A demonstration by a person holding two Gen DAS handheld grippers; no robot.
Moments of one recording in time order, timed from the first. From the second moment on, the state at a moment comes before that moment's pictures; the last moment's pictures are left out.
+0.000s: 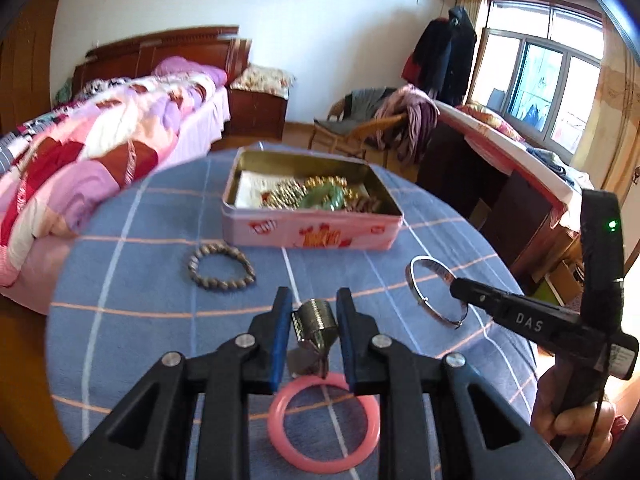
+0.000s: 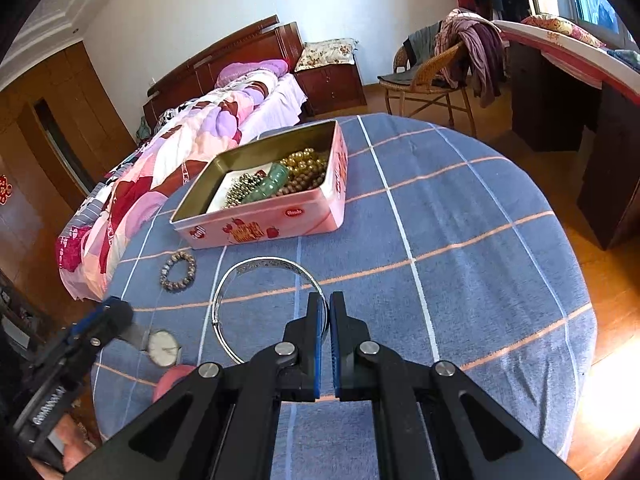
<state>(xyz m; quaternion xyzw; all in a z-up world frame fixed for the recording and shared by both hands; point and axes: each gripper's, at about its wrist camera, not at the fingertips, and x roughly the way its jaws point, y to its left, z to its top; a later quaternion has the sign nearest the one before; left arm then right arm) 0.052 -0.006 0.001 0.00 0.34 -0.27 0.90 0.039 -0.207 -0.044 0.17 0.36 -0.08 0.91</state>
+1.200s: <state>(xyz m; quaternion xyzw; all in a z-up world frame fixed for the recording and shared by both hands) 0.039 0.014 0.000 -0.01 0.34 -0.23 0.91 0.018 -0.191 -0.035 0.16 0.36 -0.07 0.92</state>
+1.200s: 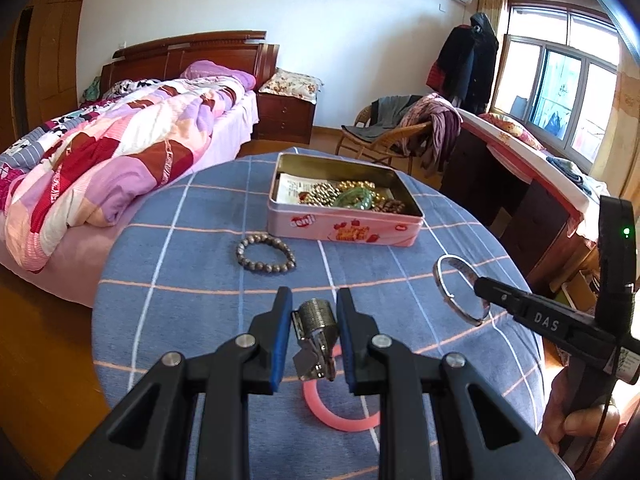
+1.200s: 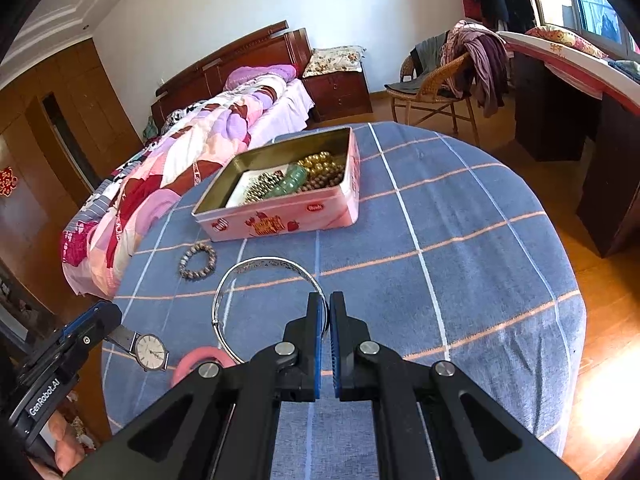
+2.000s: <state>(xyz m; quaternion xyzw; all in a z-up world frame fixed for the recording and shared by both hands) 0.154 -0.036 0.041 -0.04 0.30 -0.28 0.91 0.150 -0.217 0.008 0.15 0.30 -0.10 0.94</state>
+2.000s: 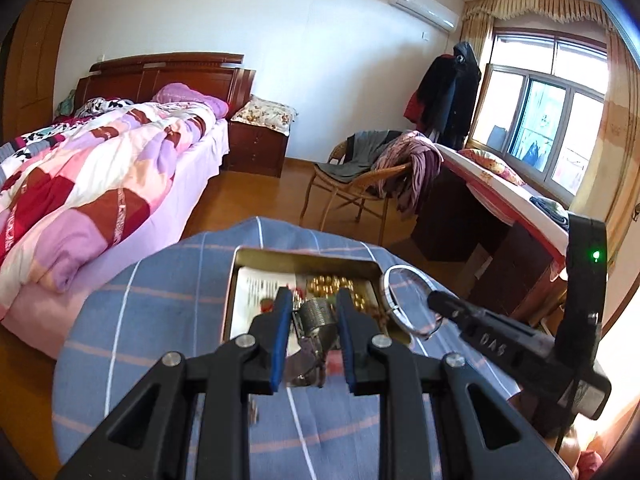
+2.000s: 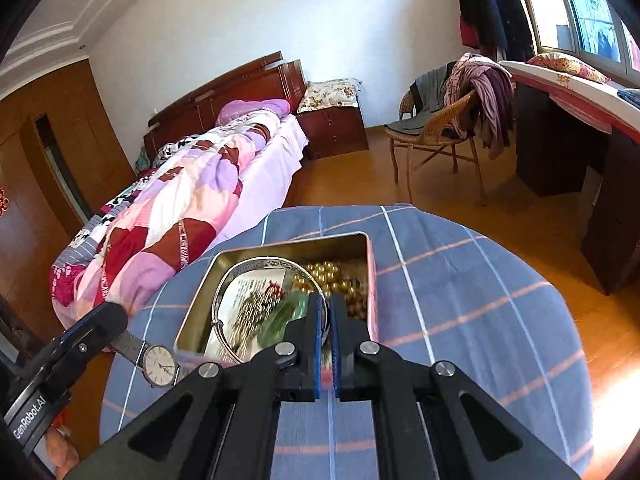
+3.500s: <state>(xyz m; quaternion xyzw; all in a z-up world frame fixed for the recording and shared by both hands) 0.100 0.009 -0.007 0.02 0.37 -0.17 0.92 0.086 -0.184 -0.033 0.15 0.35 -0.05 0.92</state>
